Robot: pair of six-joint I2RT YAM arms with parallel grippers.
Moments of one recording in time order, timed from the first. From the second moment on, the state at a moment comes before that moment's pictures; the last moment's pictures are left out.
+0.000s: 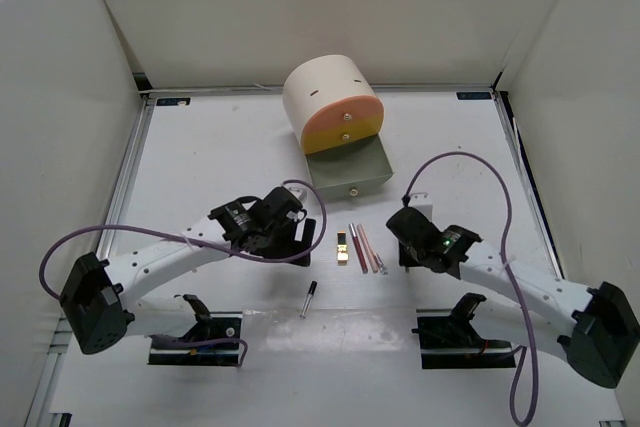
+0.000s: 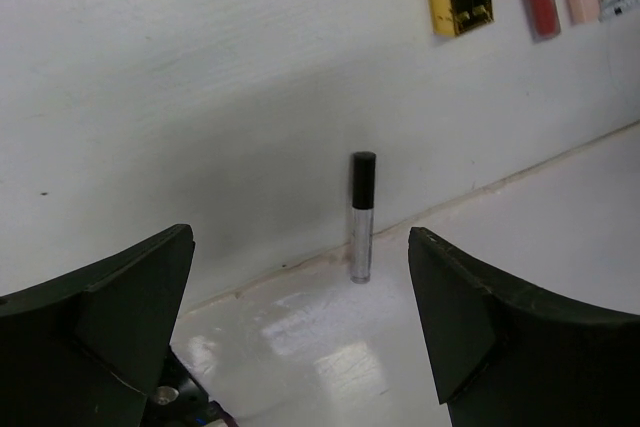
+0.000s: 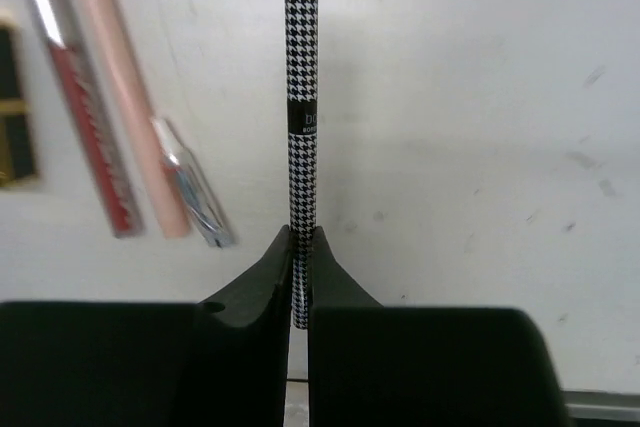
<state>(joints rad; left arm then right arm) -0.90 1.23 0.91 -0.77 -0.04 -0.60 0.86 1.01 0.58 -0.71 0.35 0.66</state>
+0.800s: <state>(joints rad) -1.14 1.36 0.81 -0.66 -0.04 -0.71 0.74 1.52 1.01 -0.09 0.62 0.78</state>
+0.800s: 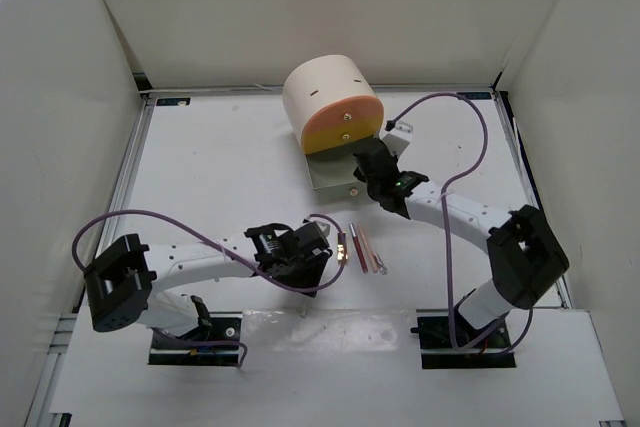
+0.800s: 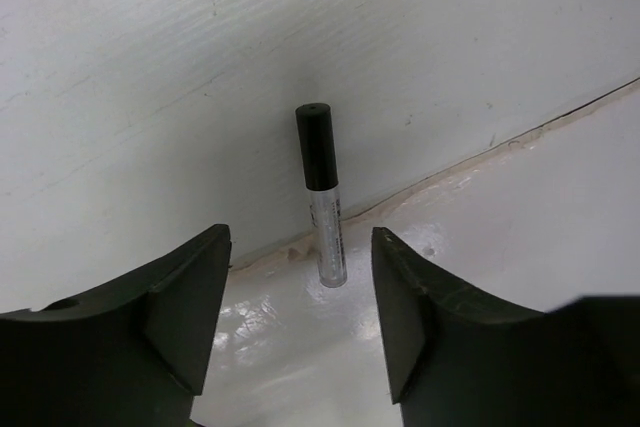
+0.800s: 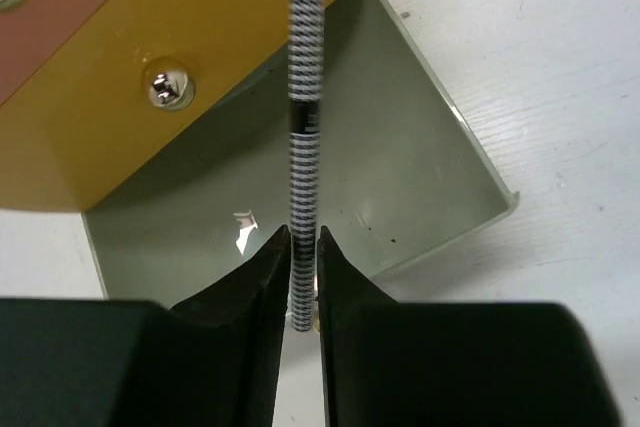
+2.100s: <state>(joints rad) -1.20 1.63 0.99 -0.72 -0.19 -0.71 0.47 0.83 0.79 -0.61 0.73 0.83</state>
